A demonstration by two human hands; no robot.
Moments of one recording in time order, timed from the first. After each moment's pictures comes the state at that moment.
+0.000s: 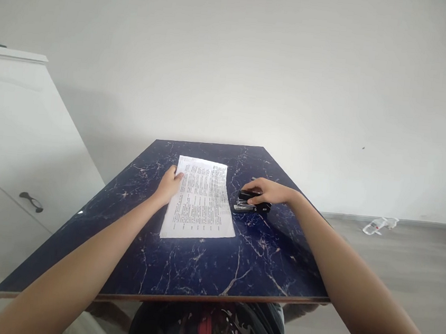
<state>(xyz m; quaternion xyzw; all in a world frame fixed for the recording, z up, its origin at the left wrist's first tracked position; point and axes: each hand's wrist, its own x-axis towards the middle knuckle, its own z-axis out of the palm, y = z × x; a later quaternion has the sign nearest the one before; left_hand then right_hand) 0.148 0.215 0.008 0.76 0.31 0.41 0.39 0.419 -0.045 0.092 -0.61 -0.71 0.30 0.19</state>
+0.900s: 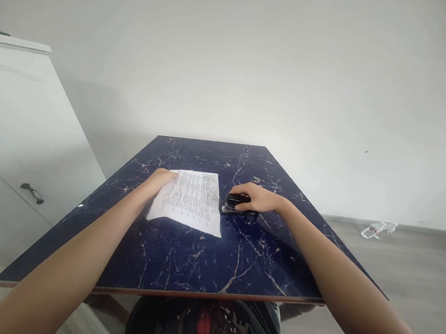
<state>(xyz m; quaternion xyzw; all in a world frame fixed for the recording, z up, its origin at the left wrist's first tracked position) 0.120 0.214 0.044 0.65 0.48 0.31 0.50 0.377 -0.036 0.085 -0.56 -0.76 0.24 0.20</state>
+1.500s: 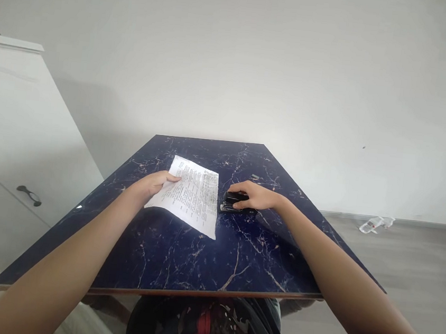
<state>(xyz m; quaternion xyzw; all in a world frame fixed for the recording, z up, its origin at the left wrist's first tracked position) 0.112 0.204 0.062 0.55 0.37 0.10 0.74 0.377 -0.035 0.082 -0.56 -0.76 0.26 0.22</state>
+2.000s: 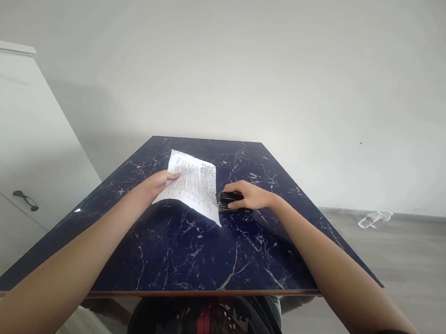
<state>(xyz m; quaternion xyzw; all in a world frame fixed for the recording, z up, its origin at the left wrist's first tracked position) 0.125 0.199 0.058 0.56 0.35 0.18 0.73 0.369 -0.033 0.081 -0.55 -0.75 0.27 0.23</state>
